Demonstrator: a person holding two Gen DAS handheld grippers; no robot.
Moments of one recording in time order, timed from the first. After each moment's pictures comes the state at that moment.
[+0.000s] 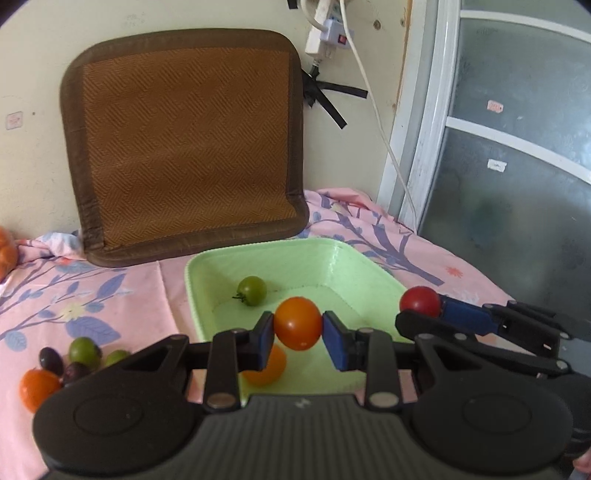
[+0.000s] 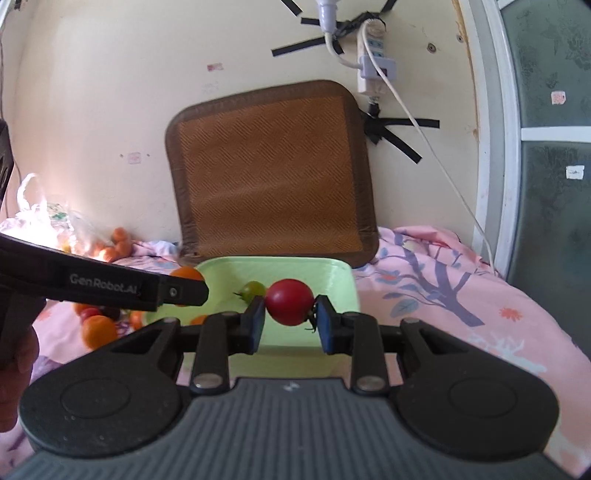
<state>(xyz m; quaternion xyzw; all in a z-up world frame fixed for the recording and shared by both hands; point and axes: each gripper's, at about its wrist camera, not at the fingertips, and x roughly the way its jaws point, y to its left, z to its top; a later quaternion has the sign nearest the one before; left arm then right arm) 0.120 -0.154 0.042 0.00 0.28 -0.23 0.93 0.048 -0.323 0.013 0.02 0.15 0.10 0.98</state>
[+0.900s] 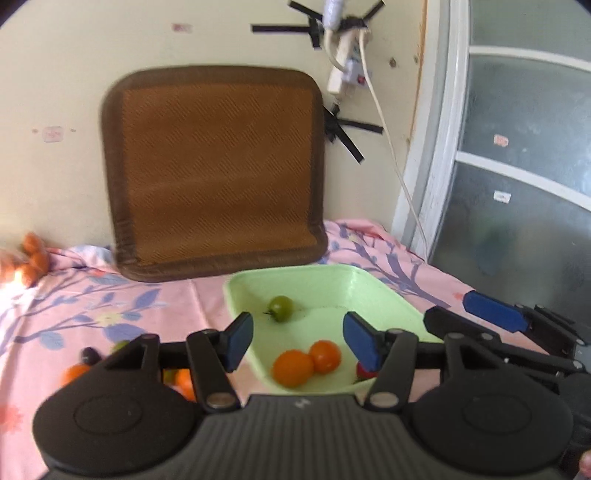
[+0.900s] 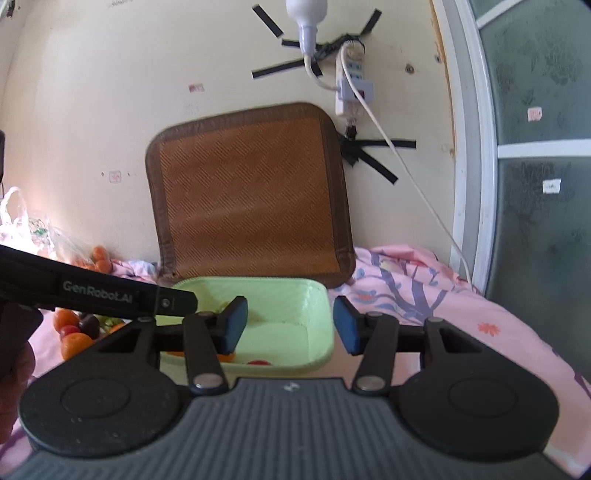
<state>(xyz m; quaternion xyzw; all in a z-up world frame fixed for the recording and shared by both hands) 0.082 -0.110 0.059 -0.02 0.23 -0.20 0.95 0.032 -0.321 0.020 0.01 0.10 0.07 0.99</state>
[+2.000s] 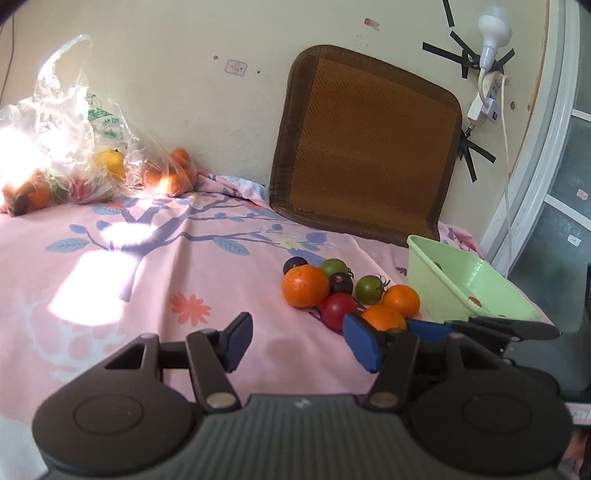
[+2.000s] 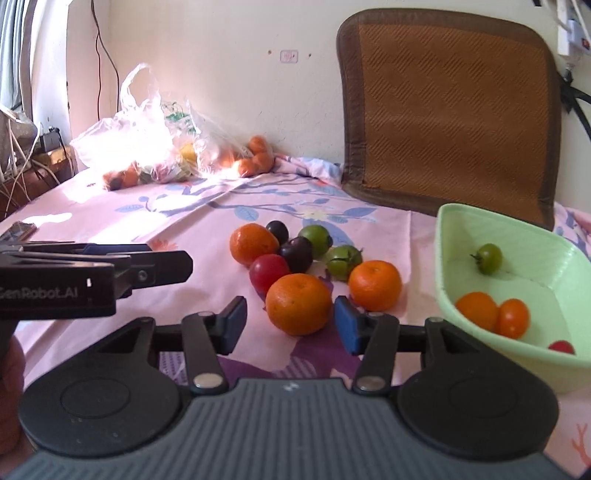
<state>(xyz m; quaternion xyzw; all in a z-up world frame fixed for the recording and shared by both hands) 0.057 0.042 0.012 -0.12 0.27 -0.09 0.95 0.075 -0.149 -0.005 -0.07 0.26 0.26 0.93</state>
